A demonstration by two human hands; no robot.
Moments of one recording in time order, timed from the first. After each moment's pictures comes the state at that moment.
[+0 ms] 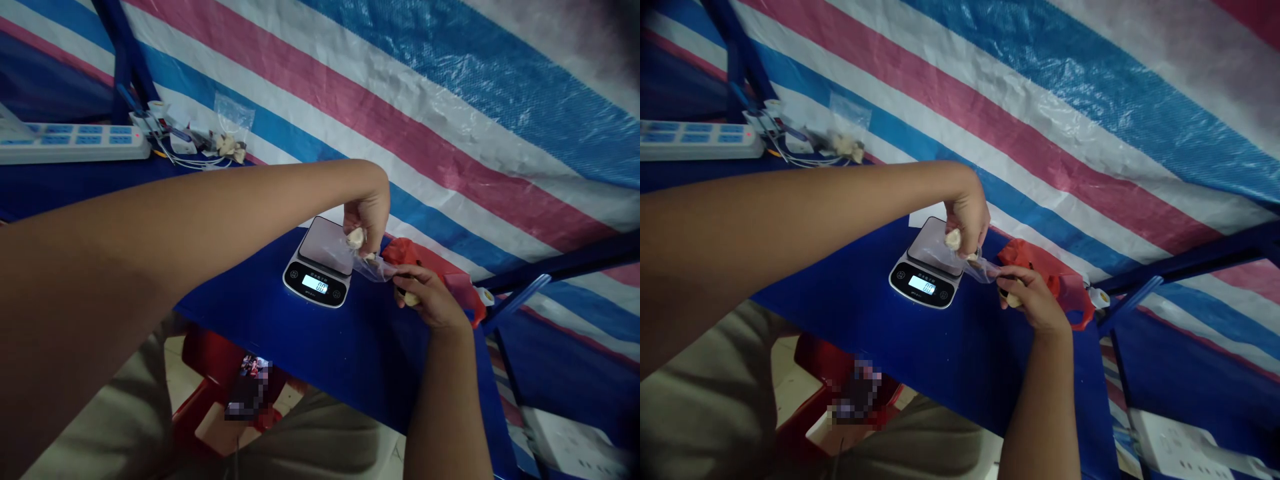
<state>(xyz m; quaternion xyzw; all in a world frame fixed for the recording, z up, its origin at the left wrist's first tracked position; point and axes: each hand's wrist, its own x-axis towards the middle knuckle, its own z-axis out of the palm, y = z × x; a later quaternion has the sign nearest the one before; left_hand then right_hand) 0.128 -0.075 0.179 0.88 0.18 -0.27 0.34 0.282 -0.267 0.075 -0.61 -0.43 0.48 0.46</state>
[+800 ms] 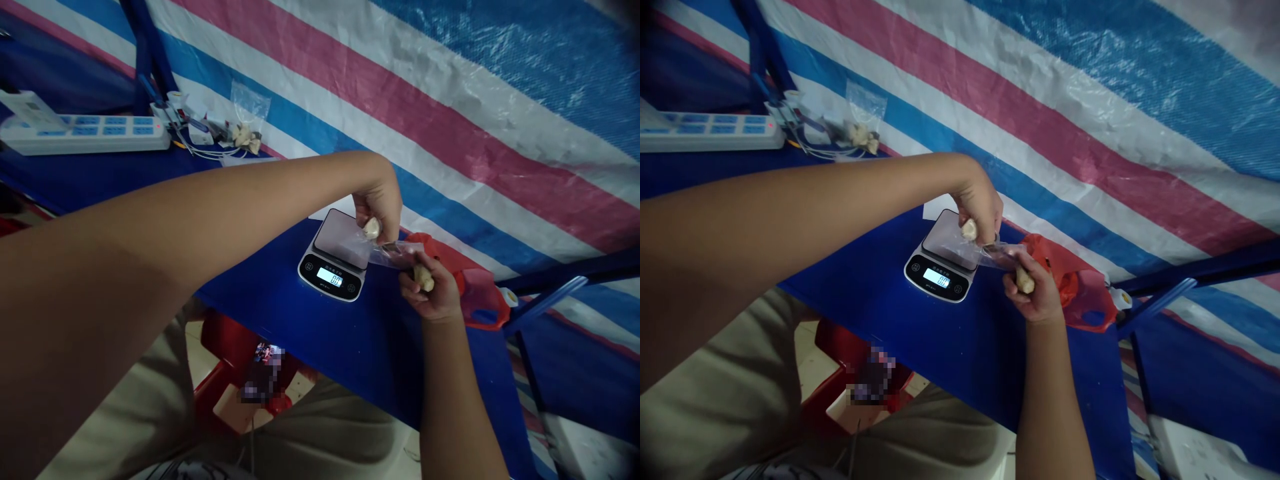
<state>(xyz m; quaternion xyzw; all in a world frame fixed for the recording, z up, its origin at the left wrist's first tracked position) 0.113 -0.073 0.168 0.88 0.17 -0.21 0.40 0.262 -0.249 0.066 -0.59 -0.34 0.52 0.51</state>
